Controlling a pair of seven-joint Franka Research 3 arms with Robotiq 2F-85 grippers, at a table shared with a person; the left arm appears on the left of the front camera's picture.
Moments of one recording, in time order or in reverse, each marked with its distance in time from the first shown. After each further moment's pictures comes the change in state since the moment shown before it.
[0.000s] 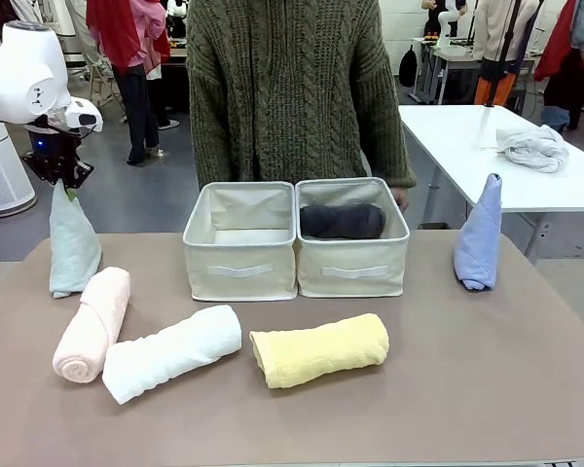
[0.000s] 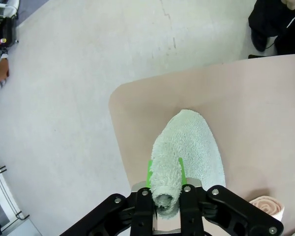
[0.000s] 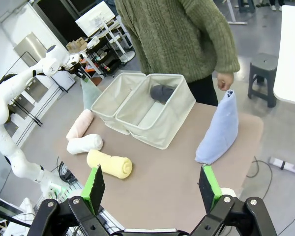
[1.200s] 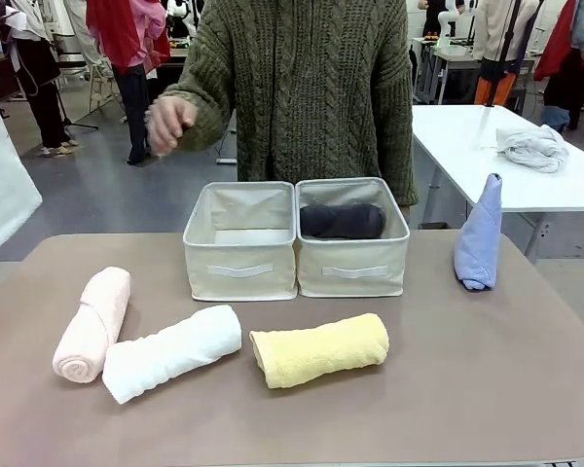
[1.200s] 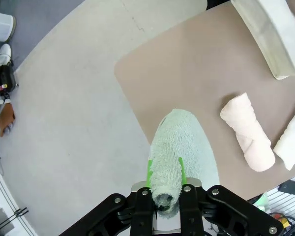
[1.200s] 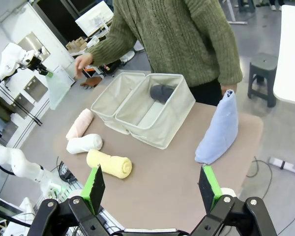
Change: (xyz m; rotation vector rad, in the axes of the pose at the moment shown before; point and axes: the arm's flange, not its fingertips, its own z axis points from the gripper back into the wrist) left arm -0.133 0.045 0.222 -0.095 -0.121 -0.256; right arm 0.001 0.000 0.000 -0.001 0.002 0.000
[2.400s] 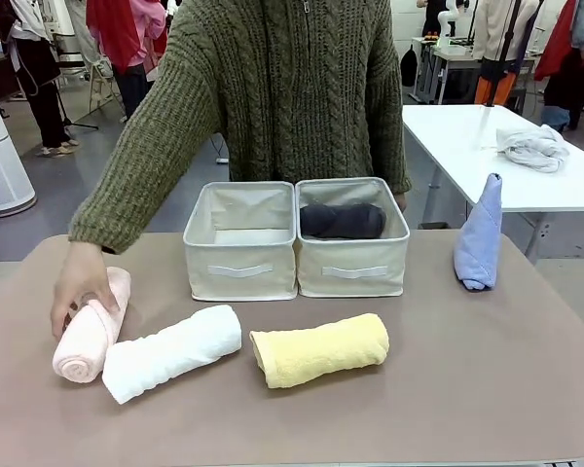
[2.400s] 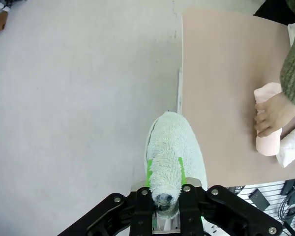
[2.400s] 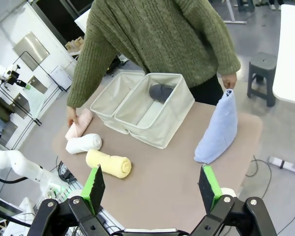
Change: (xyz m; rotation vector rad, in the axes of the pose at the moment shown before) left arm -0.210 0.146 0.036 -0.065 -0.010 0.534; right arm 0.000 -0.001 0.001 -0.003 0.002 -0.001
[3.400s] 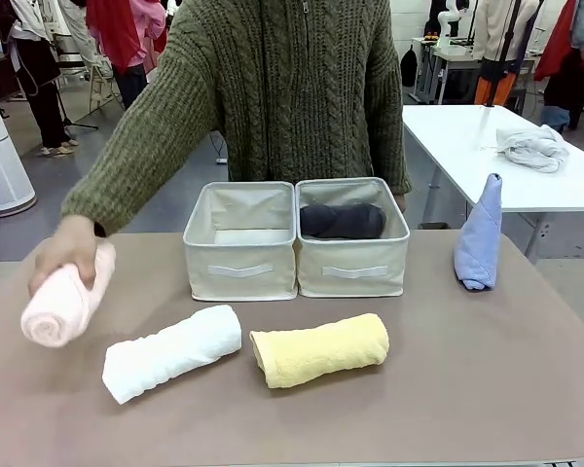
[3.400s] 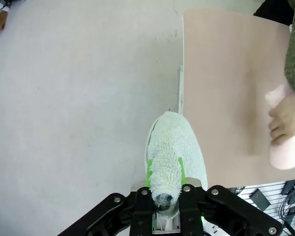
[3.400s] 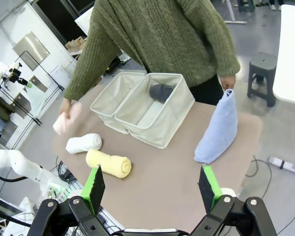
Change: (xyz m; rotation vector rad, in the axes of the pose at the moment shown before) left arm 0.014 -0.002 -0.003 0.006 0.015 -0.008; right arm 0.000 0.000 0.000 0.001 0.000 0.001
